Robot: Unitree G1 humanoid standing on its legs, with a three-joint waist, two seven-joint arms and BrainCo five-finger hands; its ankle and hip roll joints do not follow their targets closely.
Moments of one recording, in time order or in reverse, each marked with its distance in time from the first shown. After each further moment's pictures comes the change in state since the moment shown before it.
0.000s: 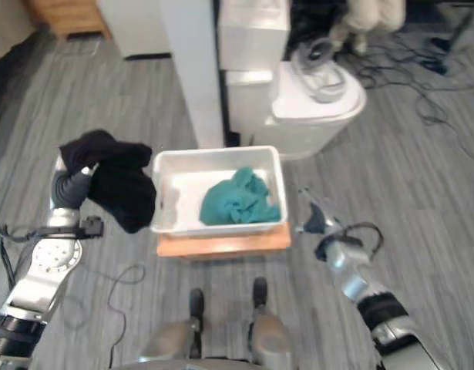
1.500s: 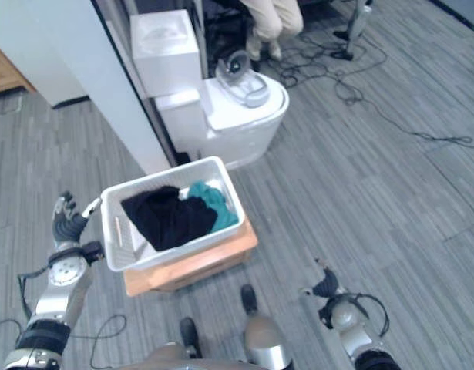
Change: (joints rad) left arm 0.054 -0.207 0.123 0.539 -0.260 0.014 0.024; right arm 0.234 0.181 -0.095 0.198 0.251 0.047 0.063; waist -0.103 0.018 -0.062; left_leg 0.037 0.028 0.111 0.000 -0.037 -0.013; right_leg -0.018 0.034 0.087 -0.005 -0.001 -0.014
